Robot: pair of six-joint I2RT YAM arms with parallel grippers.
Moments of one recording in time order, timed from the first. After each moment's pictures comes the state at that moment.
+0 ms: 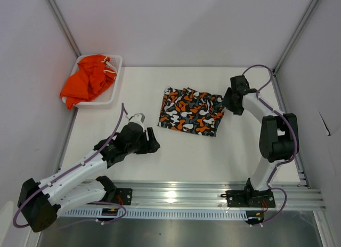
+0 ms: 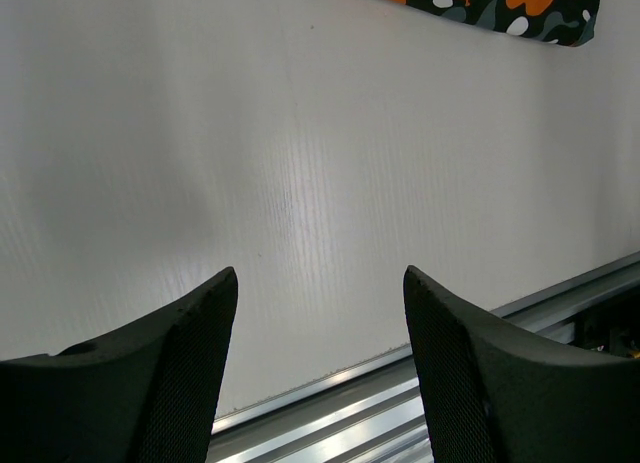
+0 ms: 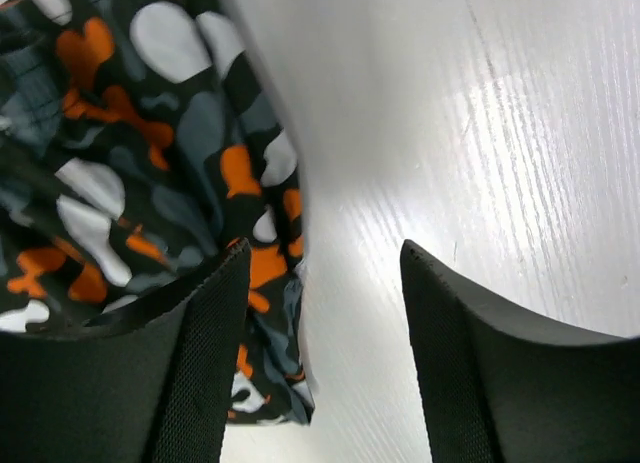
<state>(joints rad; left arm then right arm) -0.74 0.93 0.63 -0.48 -0.09 -0.73 0.14 1.83 1.31 -0.52 0.13 0.55</state>
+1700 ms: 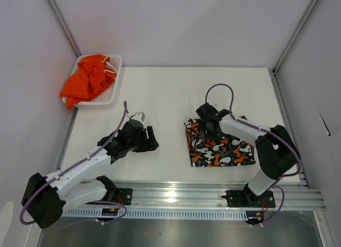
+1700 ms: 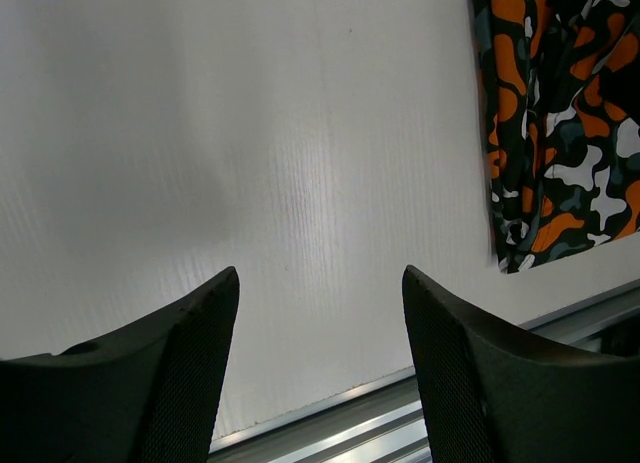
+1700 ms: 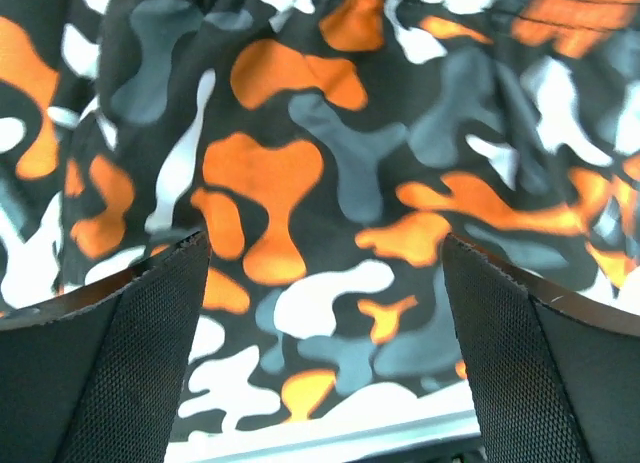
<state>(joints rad) -0.66 1.00 0.63 -0.45 -0.06 -0.69 0.61 1.66 1.05 -0.70 0.37 0.44</state>
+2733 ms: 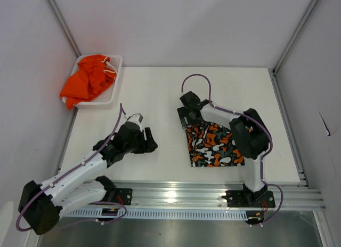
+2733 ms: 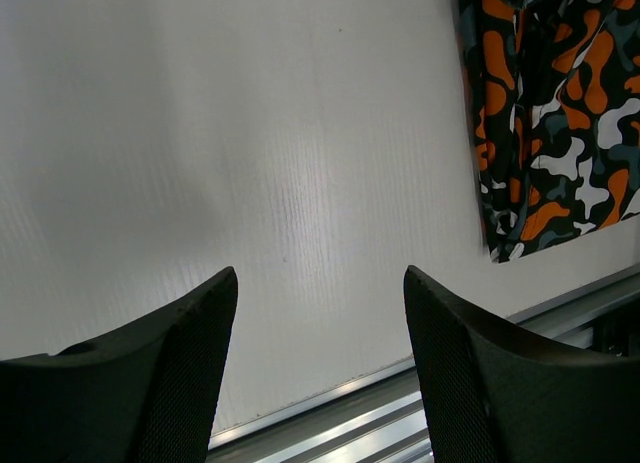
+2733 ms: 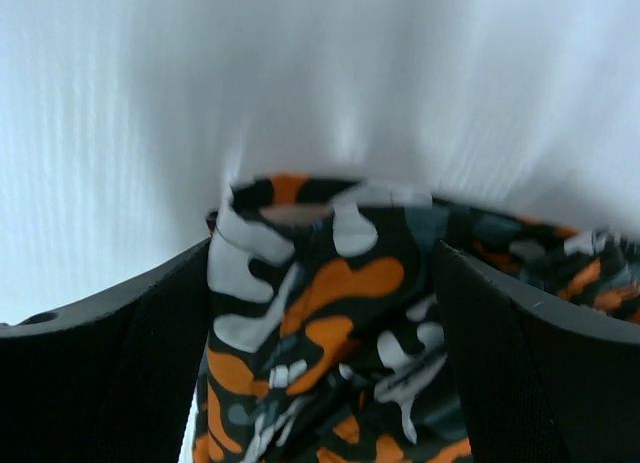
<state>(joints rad) -0.66 0.91 0.60 -0.46 -0.05 -0.68 0.65 2.01 1.40 -0.48 0.24 0.25</state>
